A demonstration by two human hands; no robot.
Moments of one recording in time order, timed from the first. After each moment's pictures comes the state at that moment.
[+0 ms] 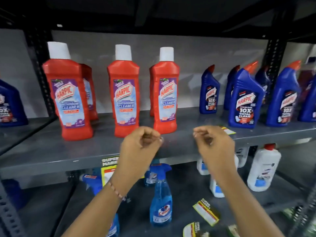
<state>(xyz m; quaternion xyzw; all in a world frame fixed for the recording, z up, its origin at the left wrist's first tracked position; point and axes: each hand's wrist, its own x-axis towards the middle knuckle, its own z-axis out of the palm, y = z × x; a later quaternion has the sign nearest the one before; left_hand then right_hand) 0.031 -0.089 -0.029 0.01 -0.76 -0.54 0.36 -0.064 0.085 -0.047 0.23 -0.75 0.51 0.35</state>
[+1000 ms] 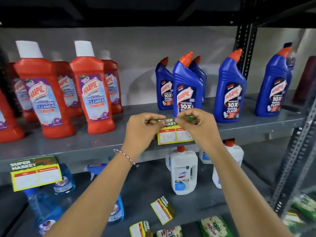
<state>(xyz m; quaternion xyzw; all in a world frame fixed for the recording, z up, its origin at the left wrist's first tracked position) -0.119 0.081 -0.016 0.04 -0.79 -0.51 0.34 -0.192 0.243 -0.026 0.29 -0.72 0.61 0.15</state>
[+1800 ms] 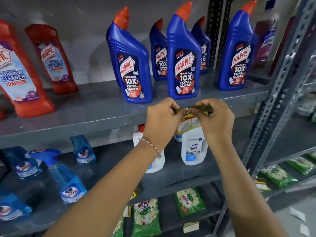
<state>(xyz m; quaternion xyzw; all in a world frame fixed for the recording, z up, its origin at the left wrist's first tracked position) -0.213 0.256 -0.067 0.01 -0.85 -0.37 0.38 -0.260 0.391 -0.081 0.16 -0.77 0.54 0.30</state>
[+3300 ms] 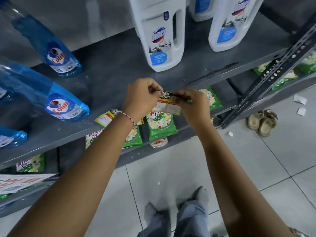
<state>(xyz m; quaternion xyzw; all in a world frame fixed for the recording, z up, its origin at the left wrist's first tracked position) -0.150 0.124 -0.333 0.12 -0.92 -0.37 0.05 -0.172 0.282 -0.390 0.09 -0.85 0.51 0.00</state>
